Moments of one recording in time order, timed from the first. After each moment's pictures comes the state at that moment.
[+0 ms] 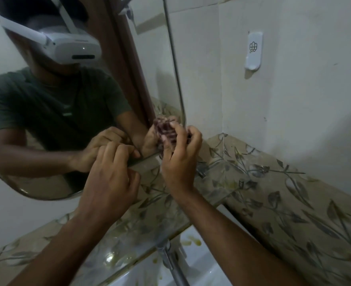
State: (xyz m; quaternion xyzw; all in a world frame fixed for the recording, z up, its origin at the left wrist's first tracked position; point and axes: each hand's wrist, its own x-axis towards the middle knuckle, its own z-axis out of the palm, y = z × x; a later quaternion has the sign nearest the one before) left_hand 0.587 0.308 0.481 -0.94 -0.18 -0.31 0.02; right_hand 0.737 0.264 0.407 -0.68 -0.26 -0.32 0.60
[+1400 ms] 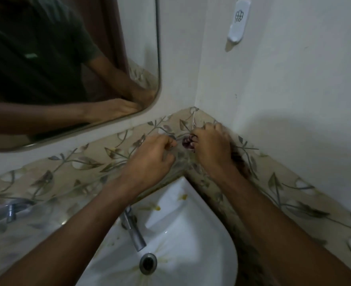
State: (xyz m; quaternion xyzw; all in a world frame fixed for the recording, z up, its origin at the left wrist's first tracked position) left_hand 0.673 0.243 0.401 -0.95 -0.11 -0.20 -0.23; right_hand 0.798 0.117 0.396 -0.93 -0.31 -0.15 0.14
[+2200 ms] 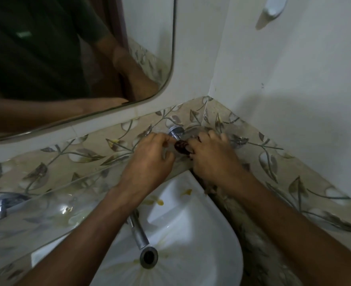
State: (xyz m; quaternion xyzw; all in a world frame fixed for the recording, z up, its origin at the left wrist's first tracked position) left_hand 0.675 0.259 0.367 -0.92 -0.19 -0.22 -0.27; right_hand 0.784 0.121 0.380 -0.89 -0.45 -0.11 -0.02
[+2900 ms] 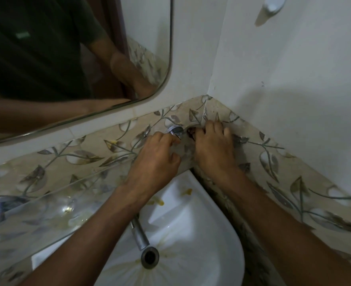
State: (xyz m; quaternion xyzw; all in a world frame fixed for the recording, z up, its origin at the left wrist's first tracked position) left_hand 0.683 0.251 0.364 -0.94 -0.17 -0.21 -0.24; right_hand 0.802 0.139 0.356 -0.91 -0.36 -0.21 0.01
